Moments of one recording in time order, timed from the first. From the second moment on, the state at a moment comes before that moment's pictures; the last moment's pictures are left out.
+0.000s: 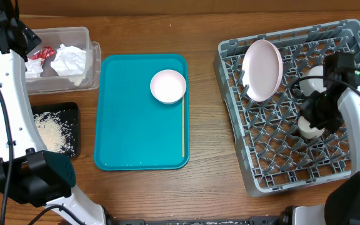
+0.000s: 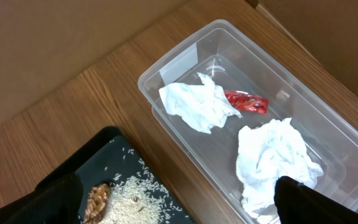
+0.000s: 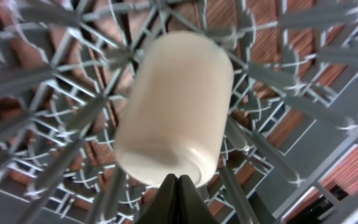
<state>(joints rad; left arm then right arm) 0.31 1.90 2.08 -1.12 -0.47 -0.47 -0.19 1.60 1.33 -1.27 0.12 0.61</state>
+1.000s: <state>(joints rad) 0.31 1.90 2.08 -1.12 -0.47 -0.47 -0.30 1.59 1.45 -1.26 0.27 0.72</state>
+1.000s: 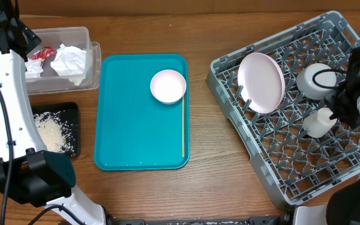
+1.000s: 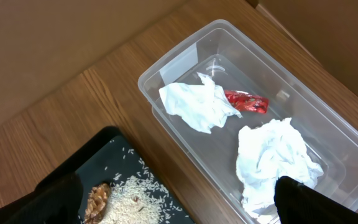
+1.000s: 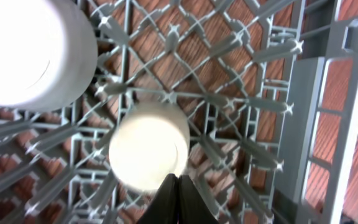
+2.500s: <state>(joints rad) 0.31 1.90 2.08 -1.12 -0.47 -0.47 0.17 1.59 1.05 -1.09 -0.29 0.59</state>
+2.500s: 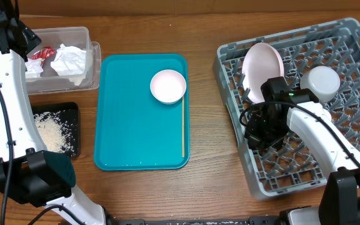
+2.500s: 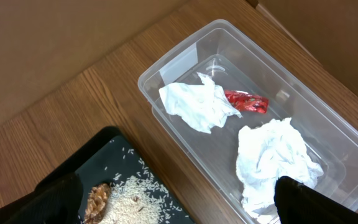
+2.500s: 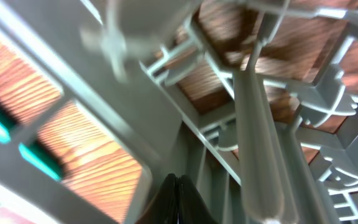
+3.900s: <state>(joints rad) 0.31 1.90 2.08 -1.12 -0.47 -0.47 0.48 1.56 1.42 -0.66 -0.37 0.49</state>
